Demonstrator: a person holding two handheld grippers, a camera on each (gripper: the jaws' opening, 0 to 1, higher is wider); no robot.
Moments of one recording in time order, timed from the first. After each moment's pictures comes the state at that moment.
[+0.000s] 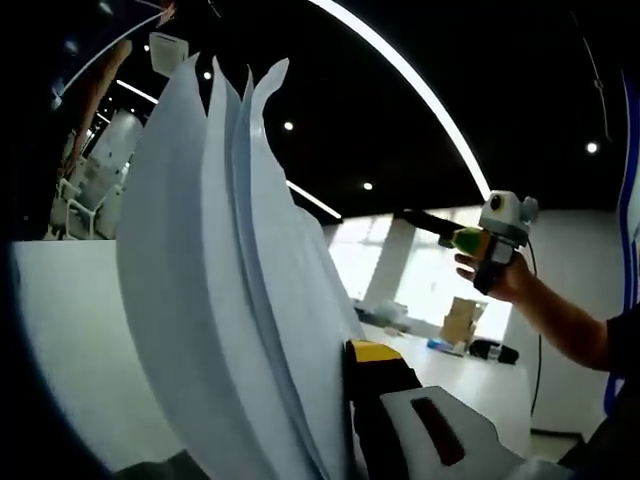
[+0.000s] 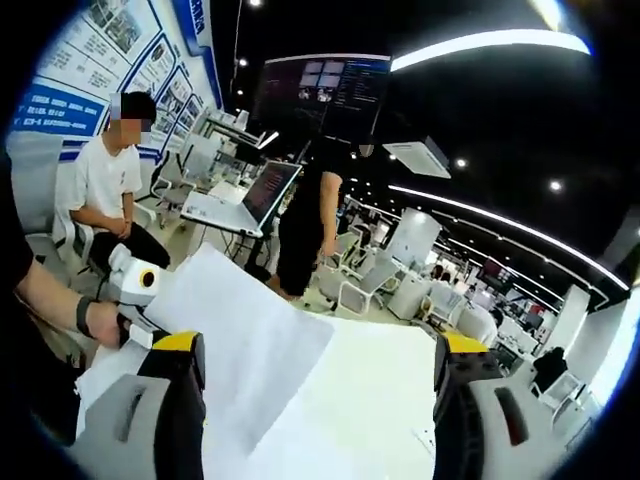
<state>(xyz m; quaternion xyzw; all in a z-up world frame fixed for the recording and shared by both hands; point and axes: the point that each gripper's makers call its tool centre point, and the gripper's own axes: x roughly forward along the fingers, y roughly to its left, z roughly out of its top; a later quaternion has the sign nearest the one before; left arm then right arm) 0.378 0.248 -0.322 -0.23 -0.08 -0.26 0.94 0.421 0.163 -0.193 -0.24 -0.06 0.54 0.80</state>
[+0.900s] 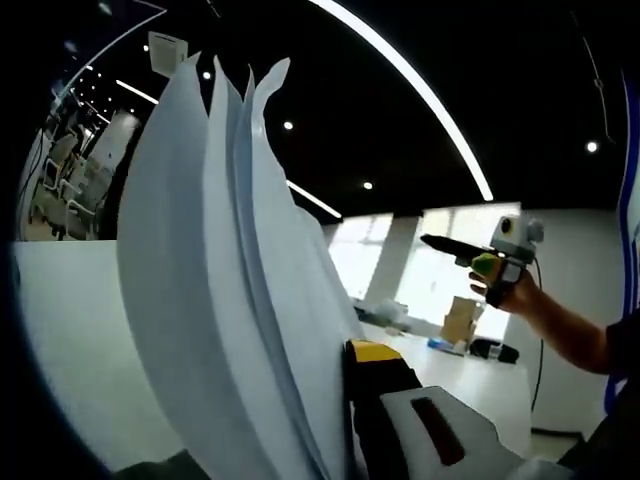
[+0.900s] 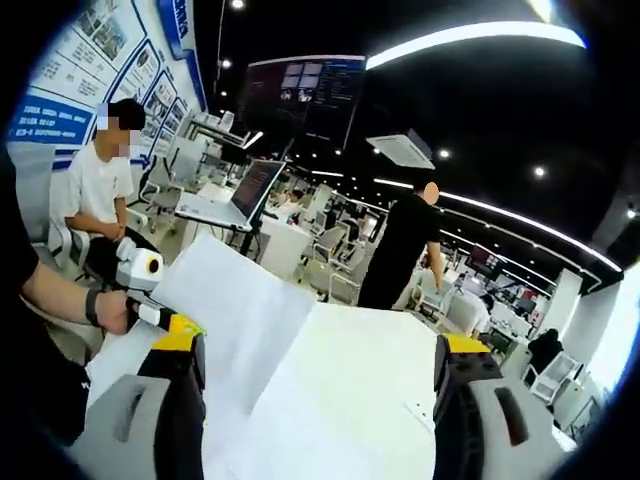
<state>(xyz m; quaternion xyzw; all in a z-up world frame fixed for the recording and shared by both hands) 0.376 0.249 -0.323 -0.22 -0.08 -0.26 0.94 0.422 0.108 -0.202 -0.22 -0.04 0.52 0.83</state>
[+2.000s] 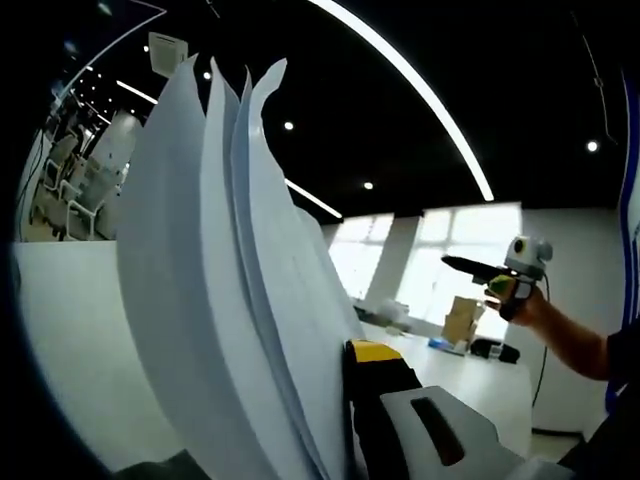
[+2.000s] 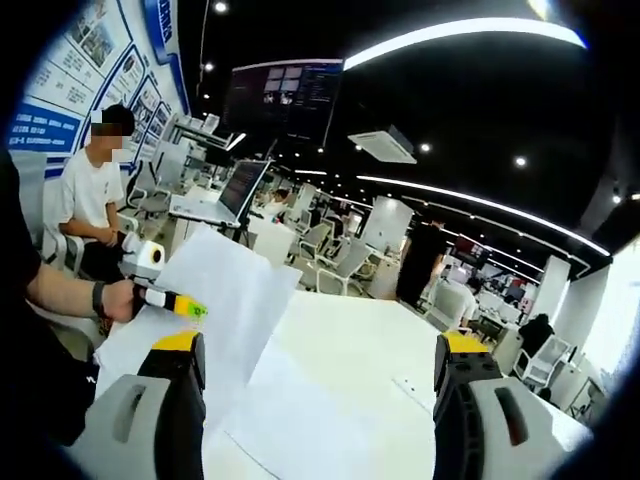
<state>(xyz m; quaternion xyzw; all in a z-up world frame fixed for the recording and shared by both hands) 0.378 0.245 -0.317 -0.22 -0.08 -0.25 0.94 0.416 0.051 -0.205 -0.20 -0.04 0.49 0.85</state>
